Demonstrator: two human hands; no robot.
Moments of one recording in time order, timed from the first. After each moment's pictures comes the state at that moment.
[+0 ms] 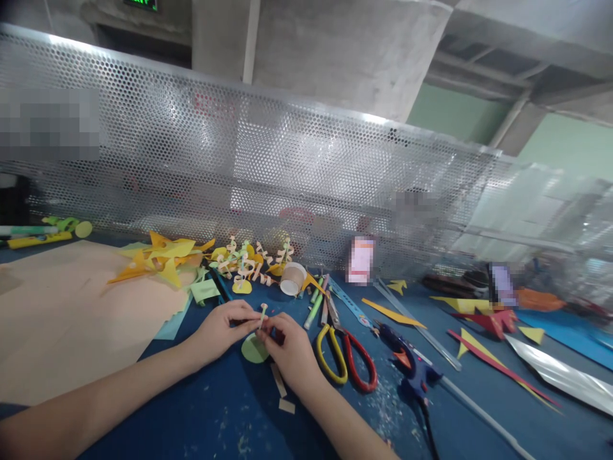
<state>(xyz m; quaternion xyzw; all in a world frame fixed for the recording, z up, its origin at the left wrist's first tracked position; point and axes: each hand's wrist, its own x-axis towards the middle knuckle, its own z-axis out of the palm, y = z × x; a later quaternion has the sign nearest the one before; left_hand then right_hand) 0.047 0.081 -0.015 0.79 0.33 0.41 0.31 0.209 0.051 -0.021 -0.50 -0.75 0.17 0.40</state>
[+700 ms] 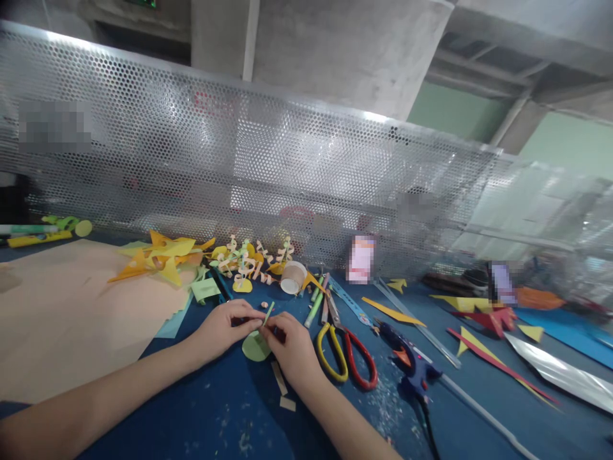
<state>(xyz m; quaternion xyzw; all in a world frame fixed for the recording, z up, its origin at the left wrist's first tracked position) 0.048 0.082 -0.016 0.80 0.35 0.40 0.28 0.210 0.049 -0.021 -0.50 -0.75 0.17 0.40</state>
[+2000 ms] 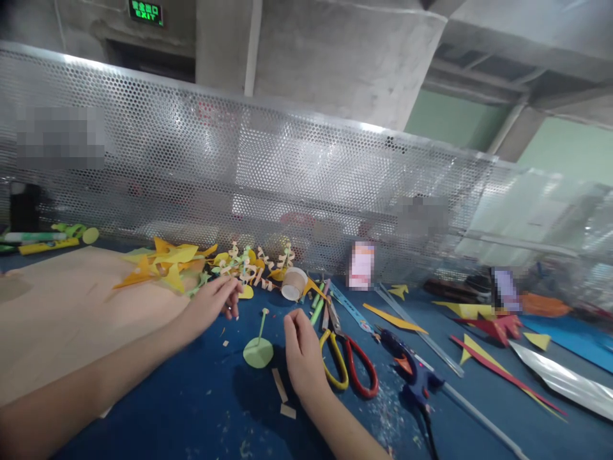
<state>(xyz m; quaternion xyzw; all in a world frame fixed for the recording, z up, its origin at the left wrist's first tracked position) 0.032 0.094 0.022 0.69 0.43 0.44 0.39 0.210 0.040 -0.015 -0.52 -0.64 0.19 0.54</state>
